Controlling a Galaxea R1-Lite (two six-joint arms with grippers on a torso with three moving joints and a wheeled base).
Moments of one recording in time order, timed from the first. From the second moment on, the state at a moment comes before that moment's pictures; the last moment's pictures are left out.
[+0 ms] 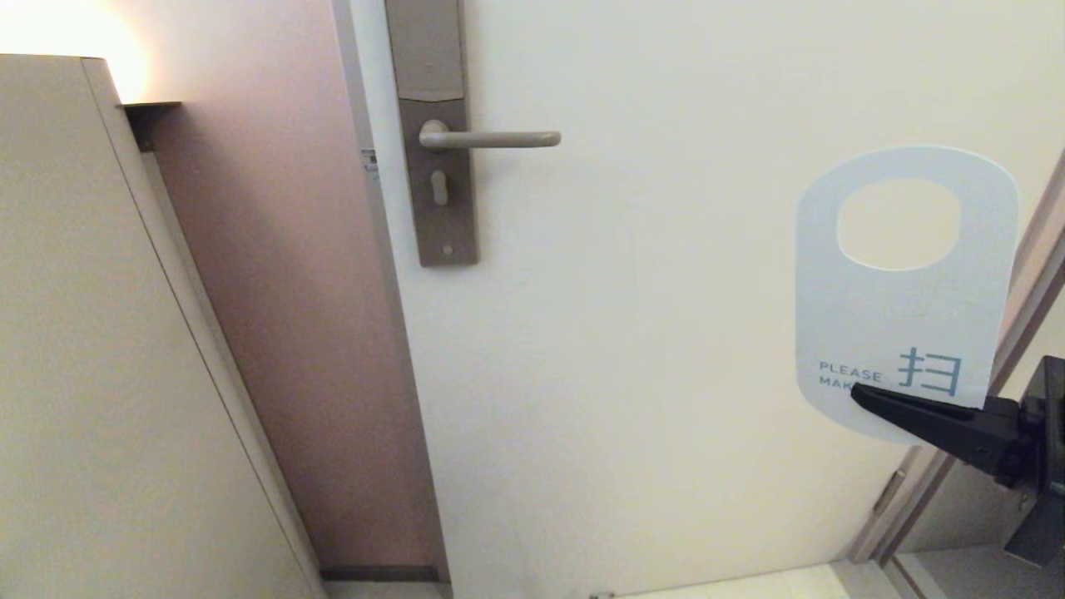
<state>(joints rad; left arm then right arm) 0.01 0.20 0.00 -0.22 0.16 -1.60 0.33 1.06 -0.50 -0.39 0.41 -0.13</state>
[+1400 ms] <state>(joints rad) 0.01 0.18 0.00 -0.32 0.13 -0.66 0.34 1.06 -0.46 -0.39 0.41 -0.14</state>
